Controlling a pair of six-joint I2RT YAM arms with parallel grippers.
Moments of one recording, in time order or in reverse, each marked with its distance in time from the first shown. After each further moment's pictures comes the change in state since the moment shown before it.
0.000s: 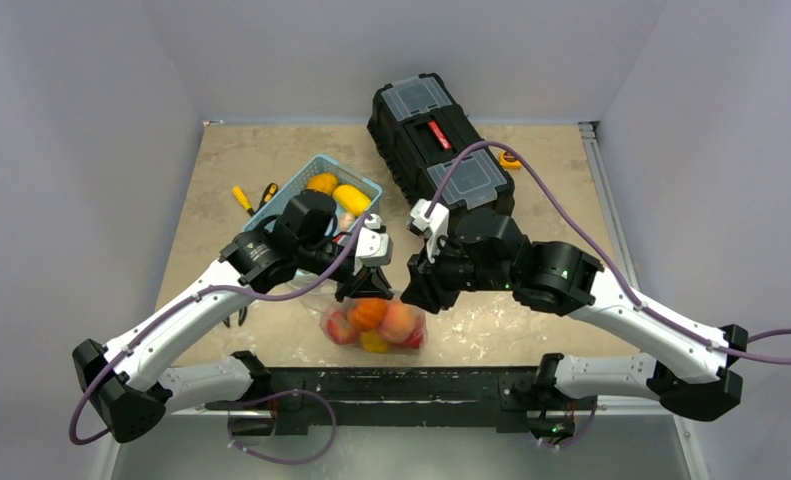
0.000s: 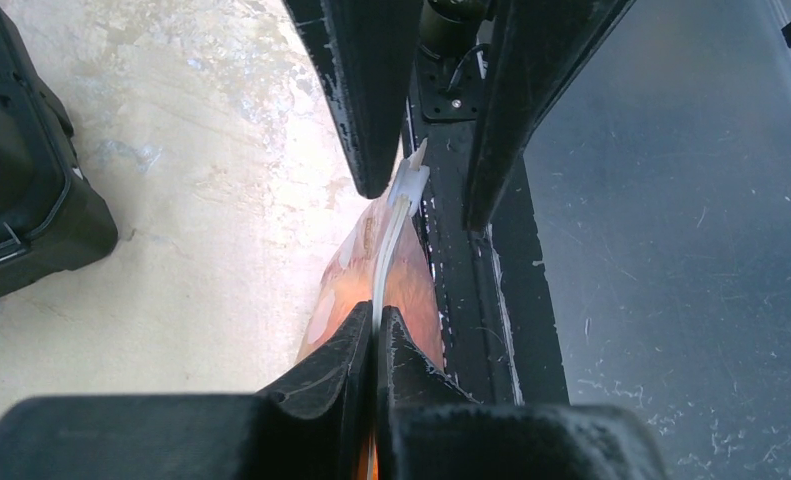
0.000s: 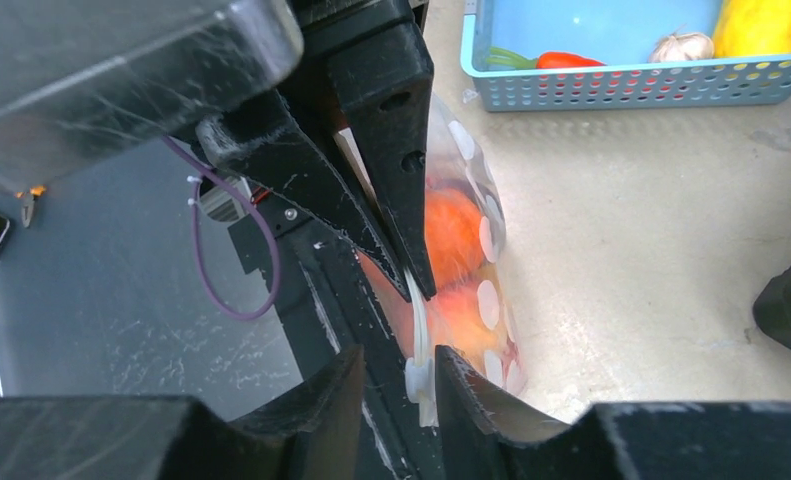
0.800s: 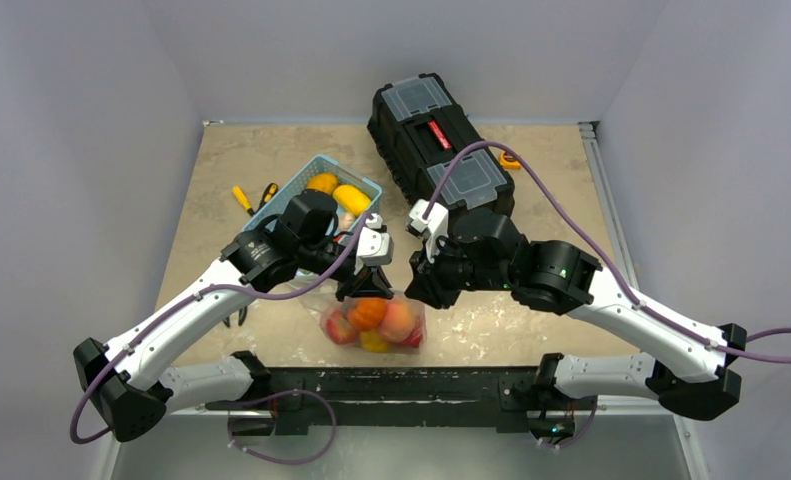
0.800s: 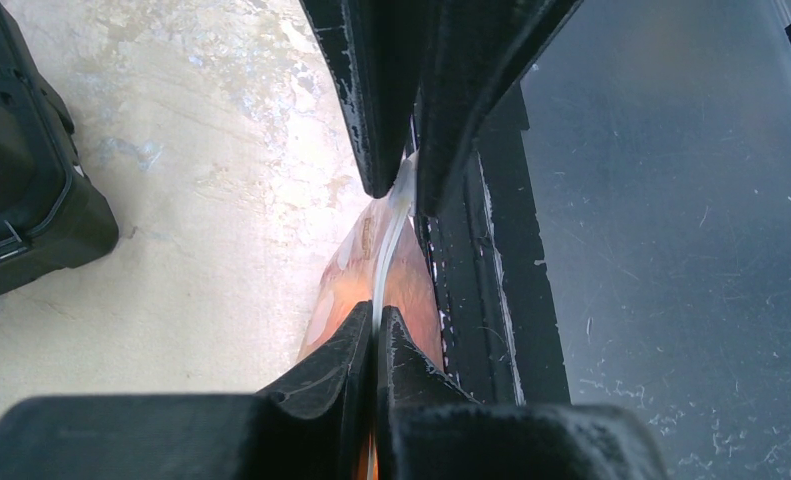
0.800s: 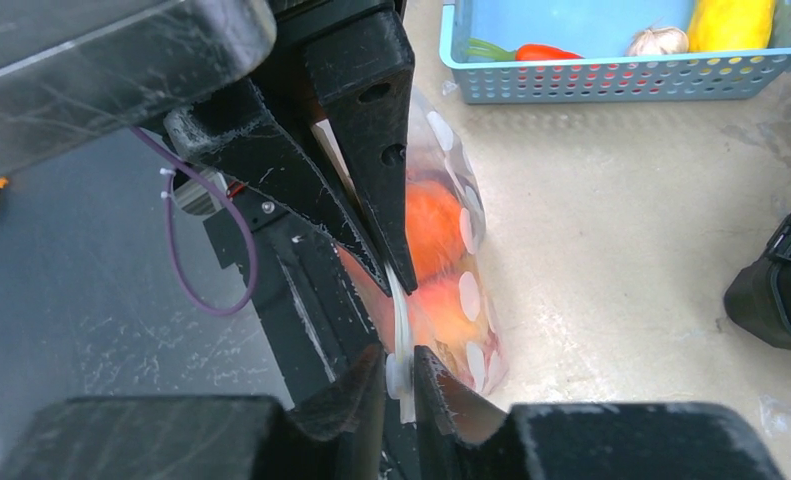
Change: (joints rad) left arm 0.000 0.011 0.004 -0.001 -0.008 0.001; right arm 0.000 0.011 0.012 -0.029 0.040 -0.027
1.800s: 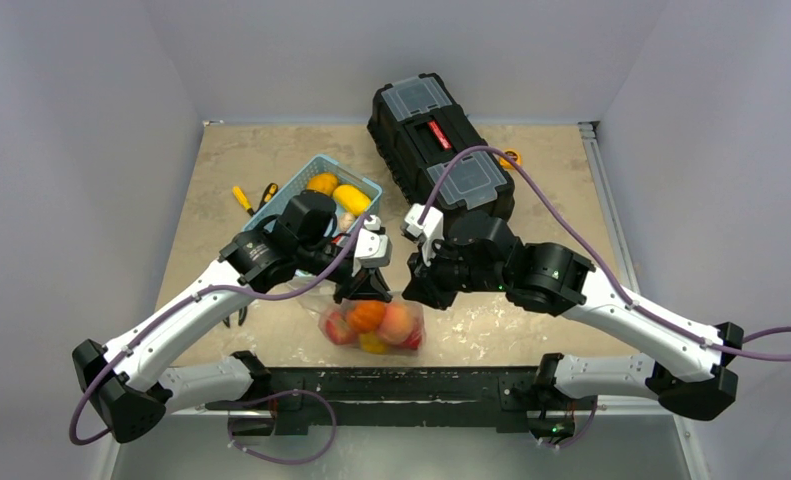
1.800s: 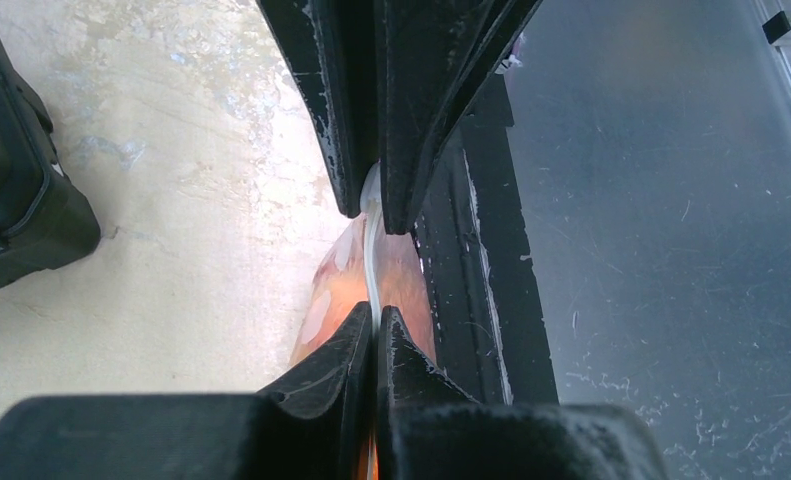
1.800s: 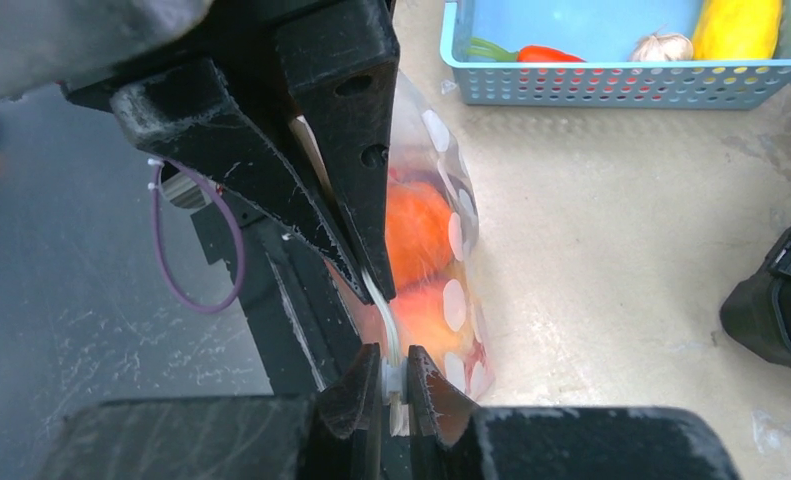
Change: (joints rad) left arm 0.000 -0.005 0.000 -0.017 0.023 0.004; right arm 0.000 0.001 -0.037 0.034 -0.004 -0.038
